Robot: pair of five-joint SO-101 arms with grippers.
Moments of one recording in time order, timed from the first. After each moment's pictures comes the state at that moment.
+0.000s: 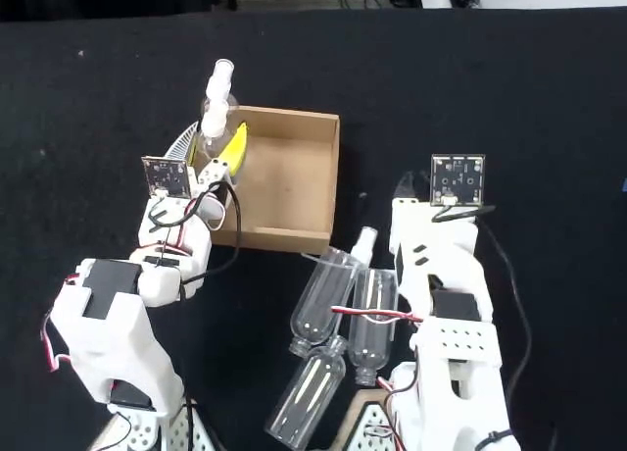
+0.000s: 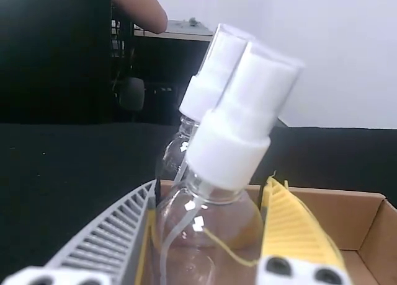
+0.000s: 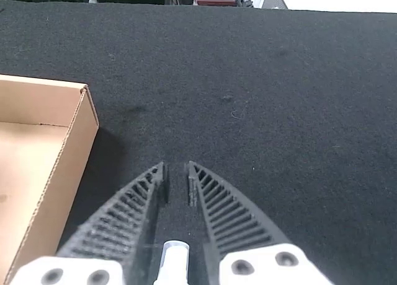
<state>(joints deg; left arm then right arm) 2.3 14.0 61.2 -68.0 3.7 5.4 -56.5 82.0 9.1 4.8</state>
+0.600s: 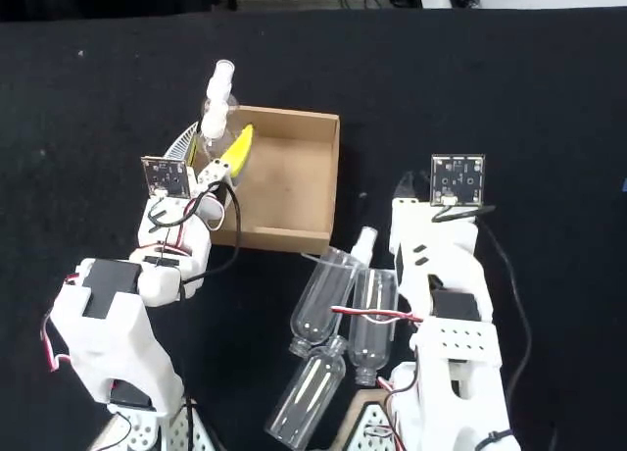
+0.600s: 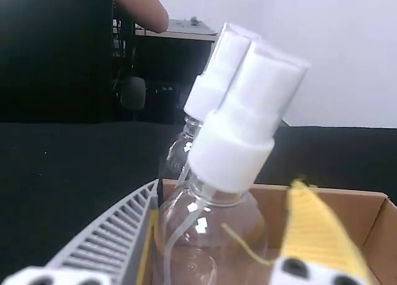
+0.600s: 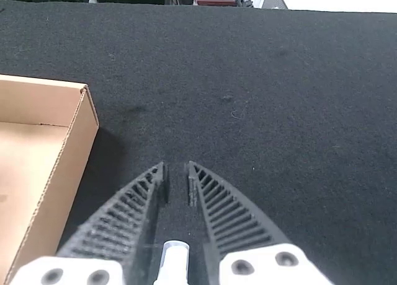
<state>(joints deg) 2.2 14.0 61.2 -68.0 3.6 5.4 -56.5 82.0 9.1 4.8</state>
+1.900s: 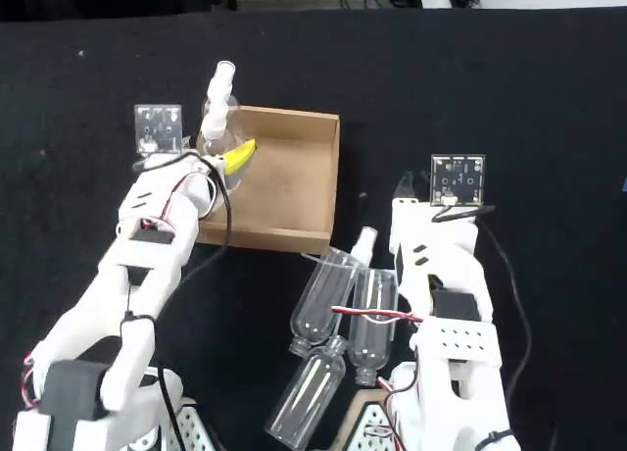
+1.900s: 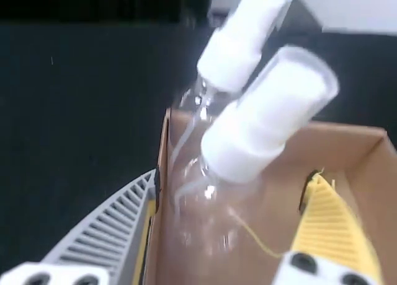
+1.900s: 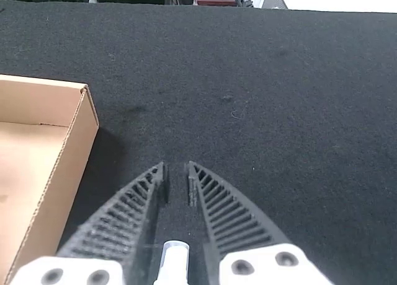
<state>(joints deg) 1.1 -18.6 59.9 -10.9 3.6 5.4 -56.5 82.0 9.1 4.8</state>
